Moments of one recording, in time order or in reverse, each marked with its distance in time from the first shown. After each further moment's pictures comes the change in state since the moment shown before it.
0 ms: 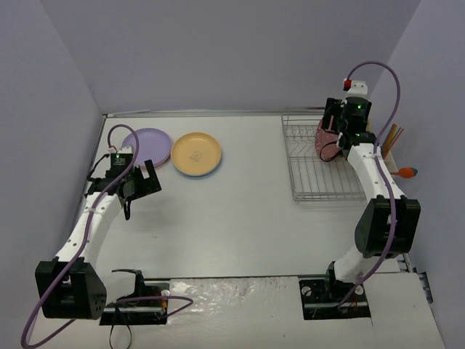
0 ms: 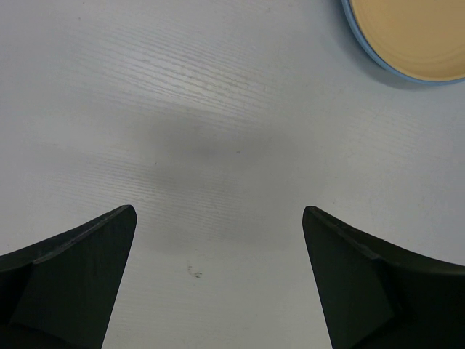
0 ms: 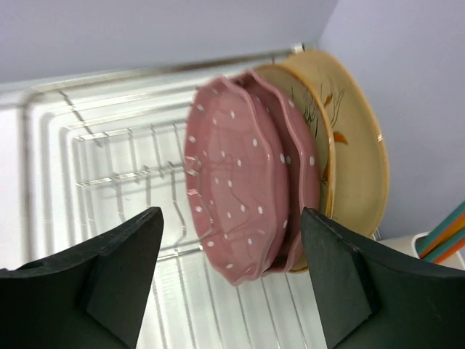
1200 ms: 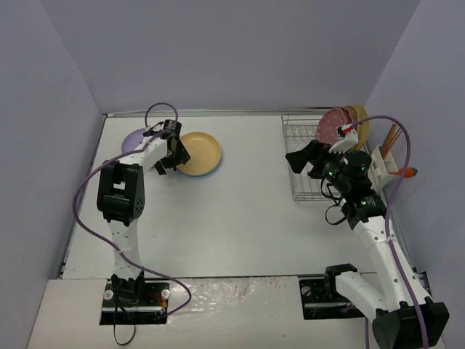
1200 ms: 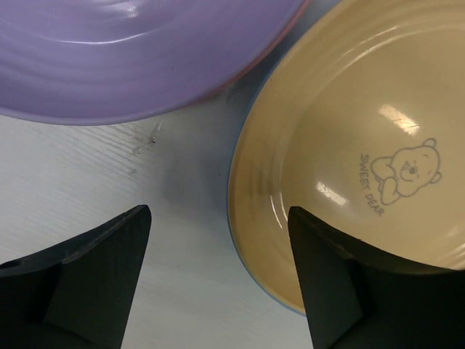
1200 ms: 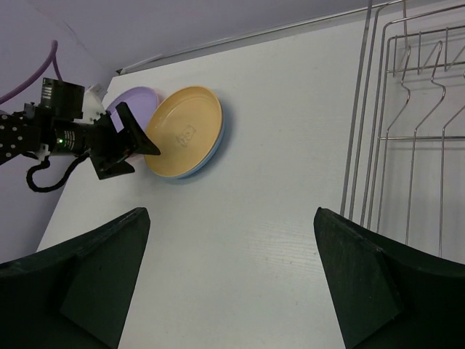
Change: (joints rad) left arm -0.184 0.879 0.663 -0.038 -0.182 -0.399; right arm 0.182 -0.729 -0.531 -0.010 -0.510 0.478
